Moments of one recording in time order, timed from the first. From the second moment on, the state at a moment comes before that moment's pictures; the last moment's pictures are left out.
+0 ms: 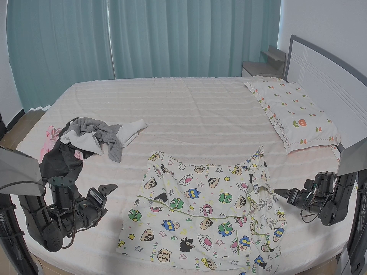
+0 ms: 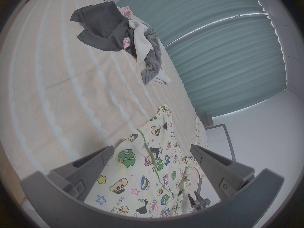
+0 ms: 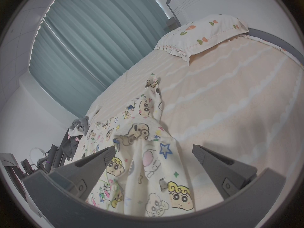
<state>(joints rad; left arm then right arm) -0.20 2.06 -0.15 -1.42 -0.09 -1.15 -0.08 2.39 -0.37 -1.43 0.36 0.43</state>
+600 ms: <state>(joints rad) -0.23 2.08 -0.15 -1.42 -0.08 -1.15 -0.05 2.49 -0.38 -1.44 0.37 0.33</state>
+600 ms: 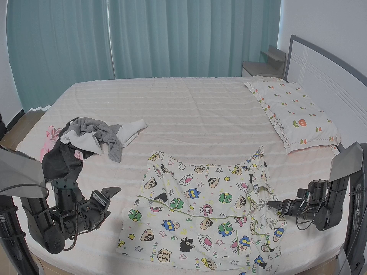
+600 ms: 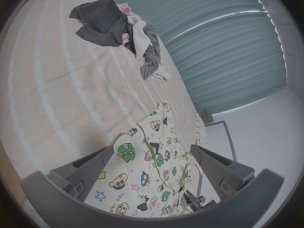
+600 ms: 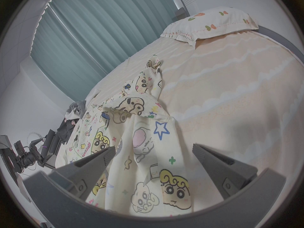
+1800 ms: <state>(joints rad) -0.23 2.08 -0.14 -1.42 -0.08 -1.15 -0.20 2.48 -0.40 -1.52 0.30 0.33</state>
